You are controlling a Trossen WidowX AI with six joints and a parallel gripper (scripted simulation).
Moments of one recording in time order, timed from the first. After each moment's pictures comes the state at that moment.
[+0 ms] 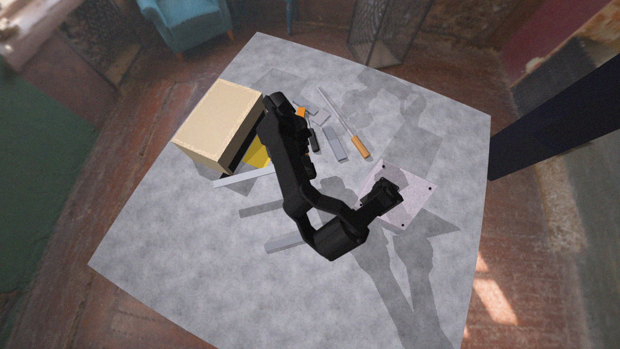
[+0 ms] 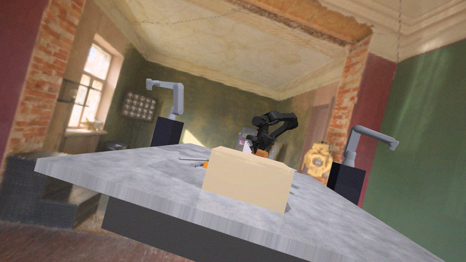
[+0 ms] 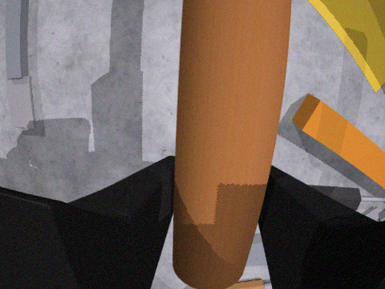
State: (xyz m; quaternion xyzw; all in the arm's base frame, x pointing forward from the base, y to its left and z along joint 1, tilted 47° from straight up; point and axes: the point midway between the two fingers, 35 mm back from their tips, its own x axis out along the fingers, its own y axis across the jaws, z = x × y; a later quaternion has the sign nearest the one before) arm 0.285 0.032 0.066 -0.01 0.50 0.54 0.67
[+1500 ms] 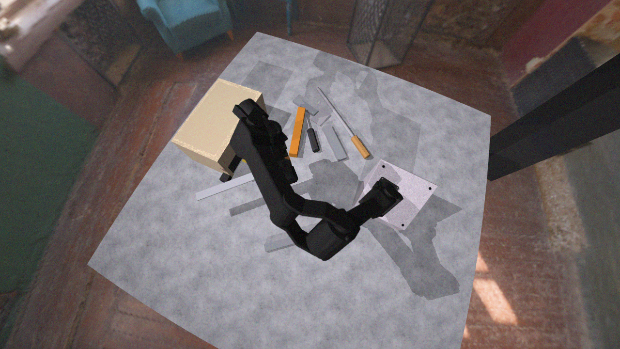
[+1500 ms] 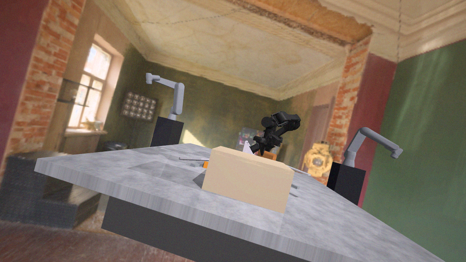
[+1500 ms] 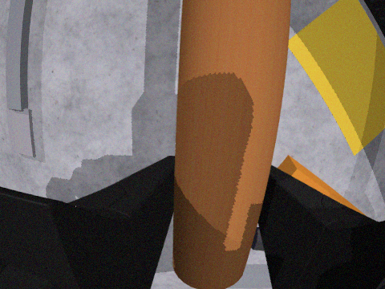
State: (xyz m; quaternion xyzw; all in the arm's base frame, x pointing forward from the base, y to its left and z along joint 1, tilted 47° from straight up) arm 0.325 0.063 0.097 -0.05 0.47 0.56 0.67
